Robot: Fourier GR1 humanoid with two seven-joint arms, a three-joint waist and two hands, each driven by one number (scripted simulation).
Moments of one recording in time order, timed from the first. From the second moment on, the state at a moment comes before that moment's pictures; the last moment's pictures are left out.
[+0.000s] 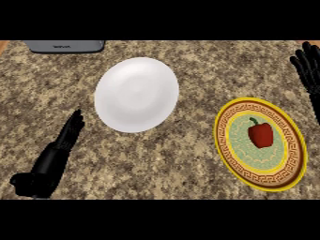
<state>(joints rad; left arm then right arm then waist) 0.06 0.41 -0.33 -1.61 0.23 0.20 -0.11 -0.24 -0.48 0.00 -1.64 -0.21 0.08 -0.20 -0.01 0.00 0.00</state>
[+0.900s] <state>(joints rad) -0.03 0.41 -0.19 -1.39 0.25 0.16 -0.15 -0.18 -0.13 0.14 -1.37 0.34 -0.69 -0.18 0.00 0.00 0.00</state>
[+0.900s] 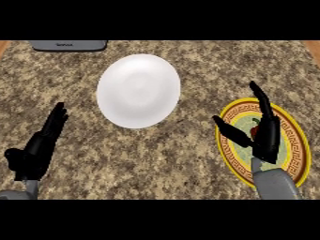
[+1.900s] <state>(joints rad) -0.04 0.39 -0.14 -1.34 0.23 0.10 -0.16 0.05 -0.24 0.23 -1.78 0.92 -0.28 0.64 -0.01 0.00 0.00</state>
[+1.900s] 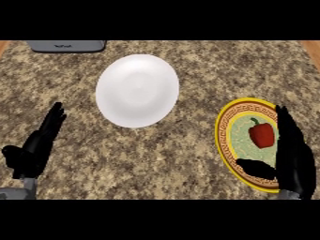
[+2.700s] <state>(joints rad) -0.08 0.34 -0.07 -1.31 0.16 0.06 -0.15 -0.03 -0.22 0.16 -1.76 0.95 0.05 0.87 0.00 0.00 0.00</state>
